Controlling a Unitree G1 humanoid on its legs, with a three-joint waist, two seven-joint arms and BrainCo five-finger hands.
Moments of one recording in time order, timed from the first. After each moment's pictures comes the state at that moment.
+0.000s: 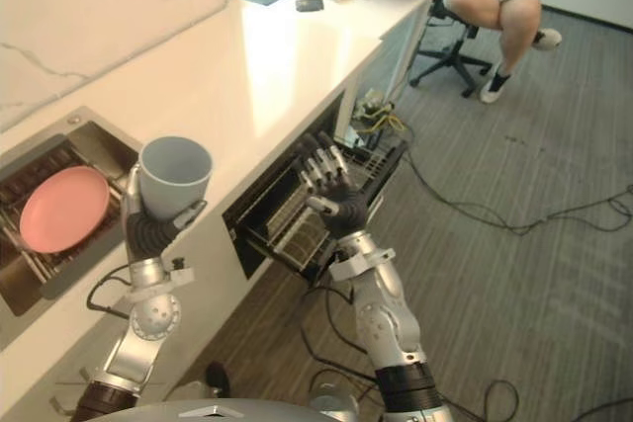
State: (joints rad) left arm 0.03 0.08 -0.23 -0.01 0.55 -0.43 0.75; right arm -0.02 -0.20 0.11 -0.18 0.86 -0.06 0.39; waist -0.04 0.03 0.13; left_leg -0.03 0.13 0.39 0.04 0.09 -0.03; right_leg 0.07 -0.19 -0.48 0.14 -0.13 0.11
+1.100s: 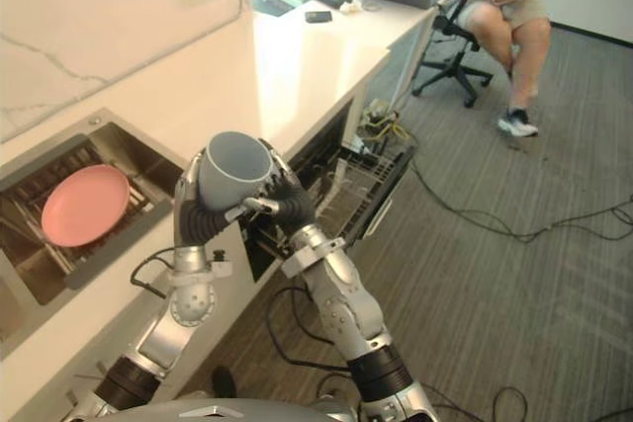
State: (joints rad) left arm -0.07 0.07 -0.42 0.04 0.55 -0.30 0.75; right arm -0.14 -0.16 0.31 -0.18 0.75 0.00 0.19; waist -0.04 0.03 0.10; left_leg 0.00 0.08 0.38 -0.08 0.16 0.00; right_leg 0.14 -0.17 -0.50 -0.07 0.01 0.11
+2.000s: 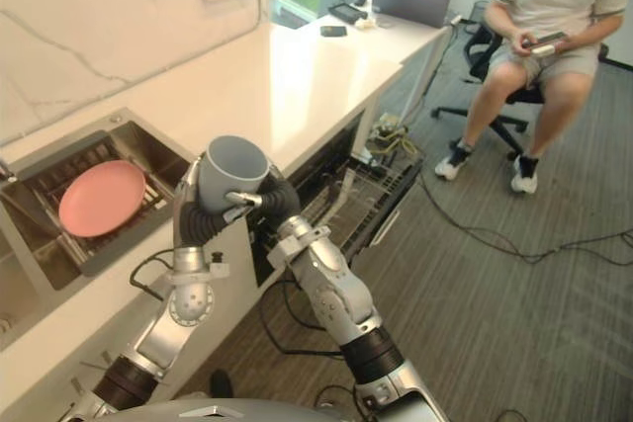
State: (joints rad) left arm -0.08 0.08 -0.42 0.06 0.53 -0.28 0.73; right arm -0.23 -0.17 0.38 -0.14 0.74 0.05 0.12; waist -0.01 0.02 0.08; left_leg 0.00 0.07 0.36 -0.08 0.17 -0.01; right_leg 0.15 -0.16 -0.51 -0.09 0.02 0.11
